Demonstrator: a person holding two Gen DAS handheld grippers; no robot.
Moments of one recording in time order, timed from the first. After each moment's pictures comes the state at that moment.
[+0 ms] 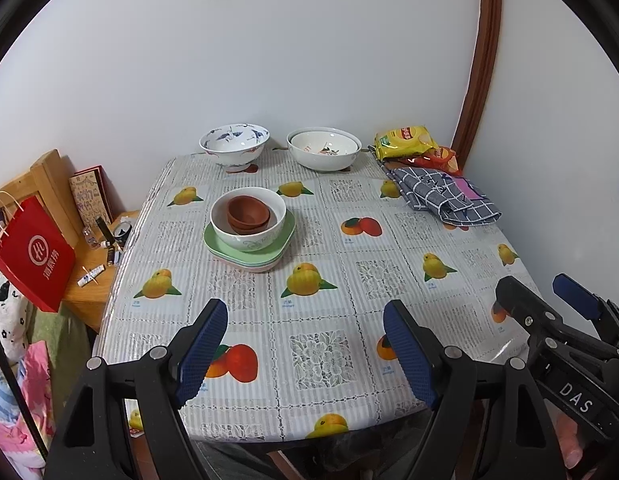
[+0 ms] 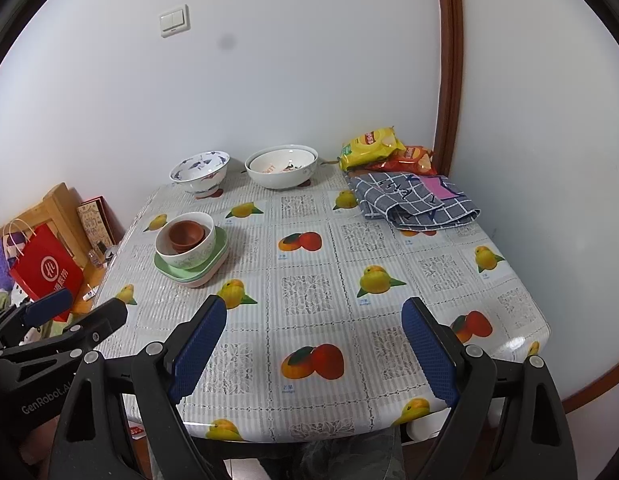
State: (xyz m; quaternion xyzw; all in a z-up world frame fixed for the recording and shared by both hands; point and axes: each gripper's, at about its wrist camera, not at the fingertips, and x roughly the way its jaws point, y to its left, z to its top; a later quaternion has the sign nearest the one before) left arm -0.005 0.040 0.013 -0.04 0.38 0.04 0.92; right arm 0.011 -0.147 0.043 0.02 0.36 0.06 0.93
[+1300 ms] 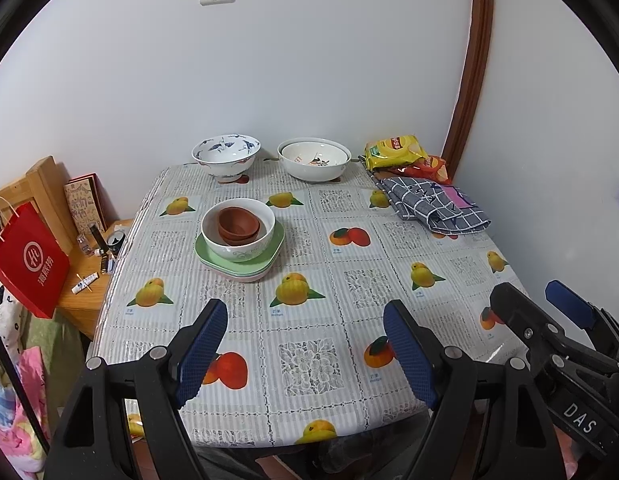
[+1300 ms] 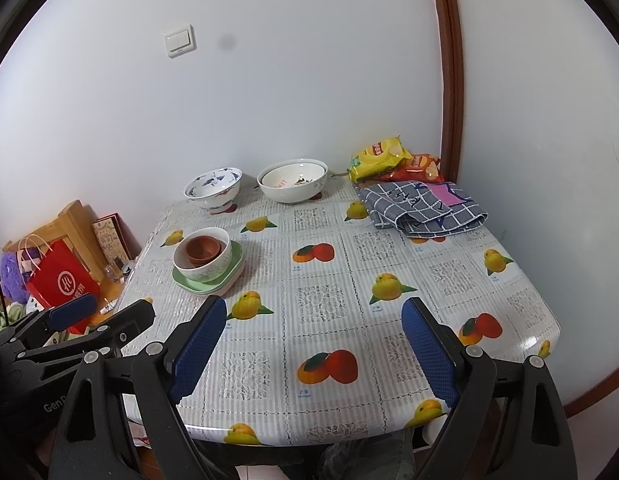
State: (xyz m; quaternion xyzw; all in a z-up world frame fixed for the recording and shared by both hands) left arm -0.008 0.033 0.024 -0.04 0.36 0.02 0.93; right arm 0.001 -0.152 0.052 0.04 0.34 0.08 0.94
